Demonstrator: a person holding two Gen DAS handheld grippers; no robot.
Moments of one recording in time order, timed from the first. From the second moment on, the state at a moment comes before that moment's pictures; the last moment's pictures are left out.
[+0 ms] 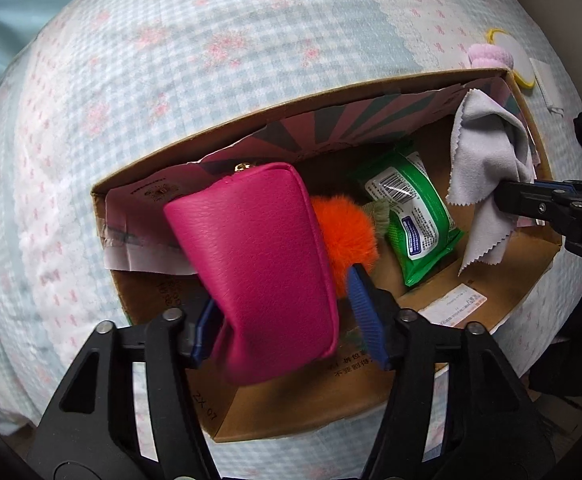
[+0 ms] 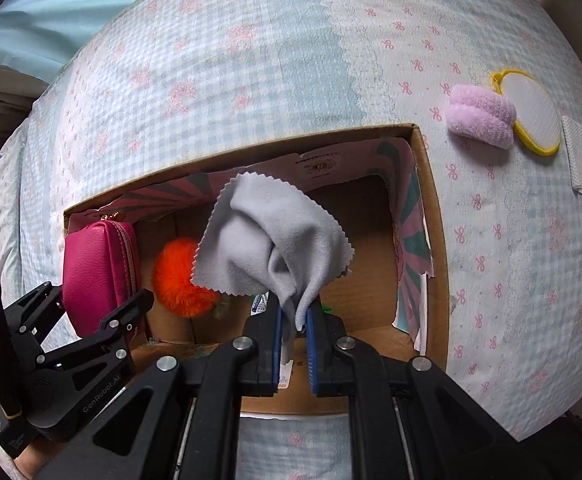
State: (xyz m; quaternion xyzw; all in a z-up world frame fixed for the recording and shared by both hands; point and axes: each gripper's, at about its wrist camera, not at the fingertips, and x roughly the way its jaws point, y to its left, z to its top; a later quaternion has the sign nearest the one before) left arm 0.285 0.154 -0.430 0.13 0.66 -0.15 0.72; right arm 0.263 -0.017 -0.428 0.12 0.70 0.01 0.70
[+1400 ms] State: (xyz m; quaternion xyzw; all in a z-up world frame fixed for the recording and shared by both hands) left arm 0.166 0.172 -0.233 0.06 0.53 -0.14 0.84; right arm 0.124 -0.026 -0.231 0.08 0.54 -0.01 0.84
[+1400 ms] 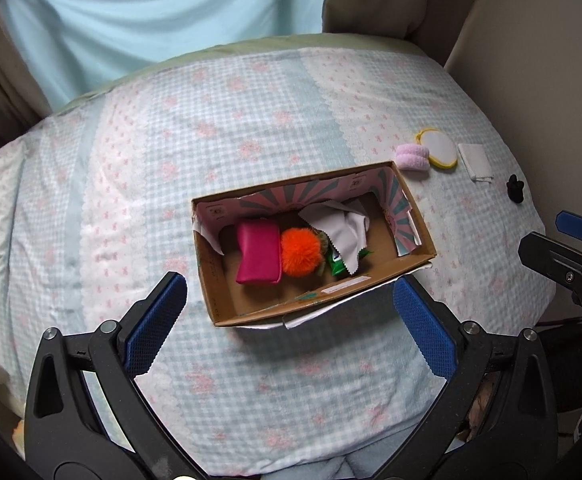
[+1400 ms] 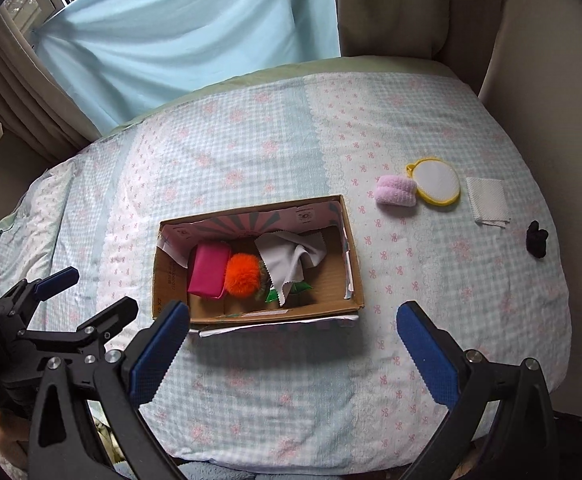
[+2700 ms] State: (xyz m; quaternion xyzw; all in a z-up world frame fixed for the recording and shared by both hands) left arm 0.210 -0.116 -0.237 -0.02 0.51 -0.09 0.85; right arm 0.168 -0.305 -0.212 0.00 0.48 0.10 0.87
